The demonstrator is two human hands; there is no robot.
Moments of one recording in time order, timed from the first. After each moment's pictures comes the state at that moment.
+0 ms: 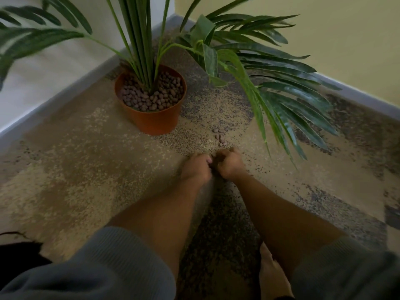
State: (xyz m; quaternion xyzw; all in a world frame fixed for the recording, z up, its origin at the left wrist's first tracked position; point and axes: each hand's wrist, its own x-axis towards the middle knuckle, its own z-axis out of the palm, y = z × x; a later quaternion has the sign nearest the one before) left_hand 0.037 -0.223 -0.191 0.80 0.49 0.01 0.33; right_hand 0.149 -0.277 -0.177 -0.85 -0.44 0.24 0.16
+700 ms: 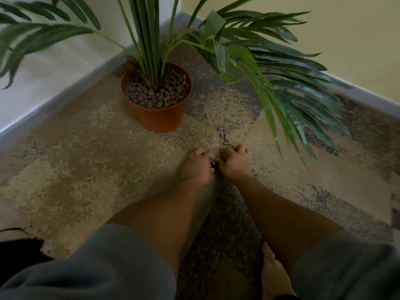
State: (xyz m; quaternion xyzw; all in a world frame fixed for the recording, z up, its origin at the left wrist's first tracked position) left_hand 0.025 -0.222 -0.203 0.84 0.46 0.04 0.29; right_hand 0.147 -0.278 -0.193 -0.89 -0.43 0.13 0.10
